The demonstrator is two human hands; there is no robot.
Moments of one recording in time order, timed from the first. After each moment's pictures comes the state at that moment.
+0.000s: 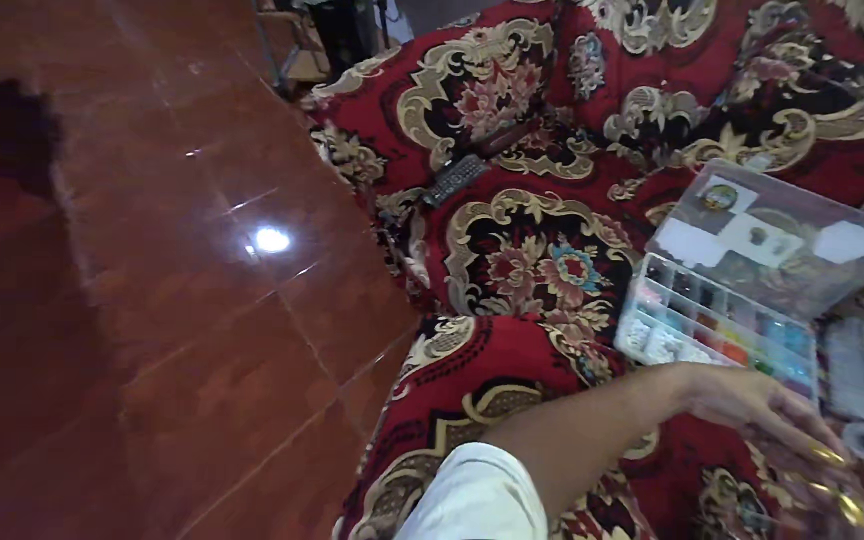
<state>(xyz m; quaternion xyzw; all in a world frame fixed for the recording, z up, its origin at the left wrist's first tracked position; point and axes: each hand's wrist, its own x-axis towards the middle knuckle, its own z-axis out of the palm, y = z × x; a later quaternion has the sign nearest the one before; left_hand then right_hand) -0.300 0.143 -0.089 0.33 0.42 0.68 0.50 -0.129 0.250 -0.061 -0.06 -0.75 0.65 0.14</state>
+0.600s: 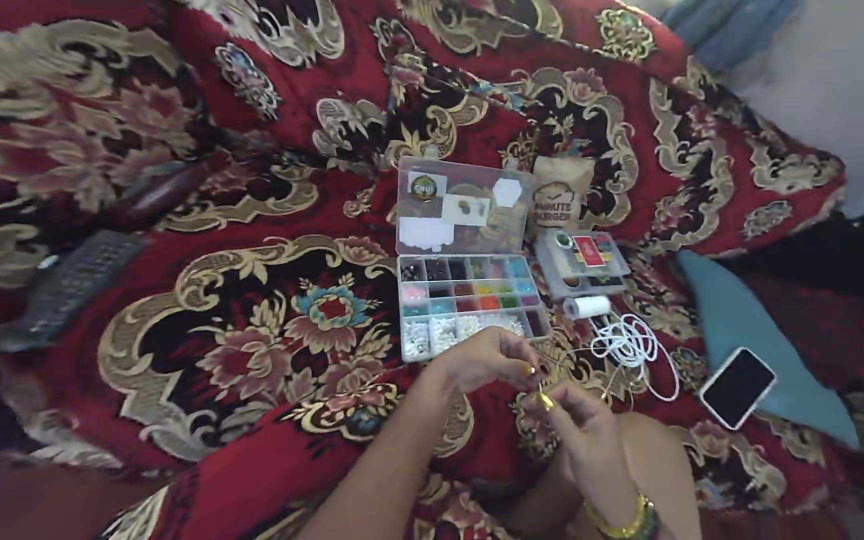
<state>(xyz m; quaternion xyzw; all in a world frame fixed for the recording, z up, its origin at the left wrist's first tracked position) -0.306 0.147 -0.101 0.34 0.40 0.65 0.55 -0.126 0.243 -0.069 -0.09 -0.75 0.63 0.20</state>
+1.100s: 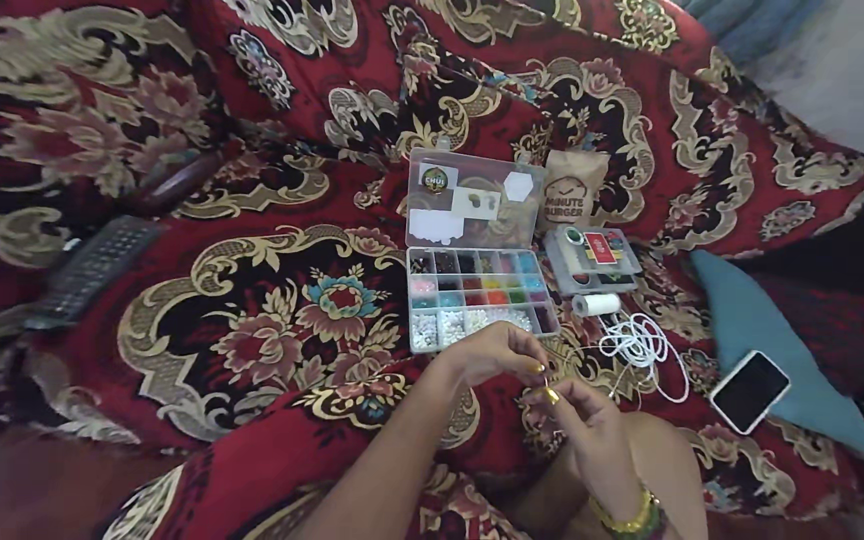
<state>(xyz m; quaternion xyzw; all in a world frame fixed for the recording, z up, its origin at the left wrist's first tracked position) -0.309 0.147 -0.104 0.35 0.39 0.64 0.56 -0.129 0.243 -0.073 -0.10 -0.75 0.62 0.20</state>
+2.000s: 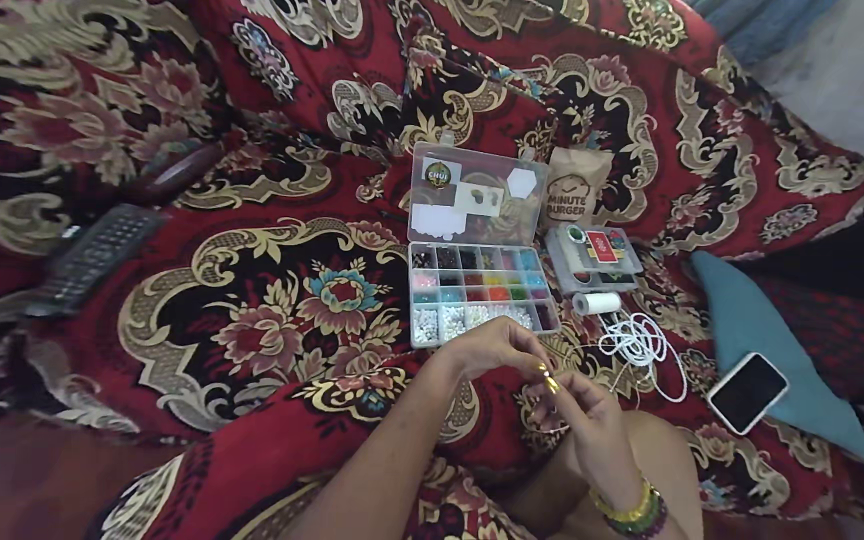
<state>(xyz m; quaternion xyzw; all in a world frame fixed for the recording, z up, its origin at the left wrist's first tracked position) -0.311 0.145 -0.101 0.39 0.43 0.62 0.53 -0.132 0.248 -0.072 -0.12 -0.75 0.63 0.17</state>
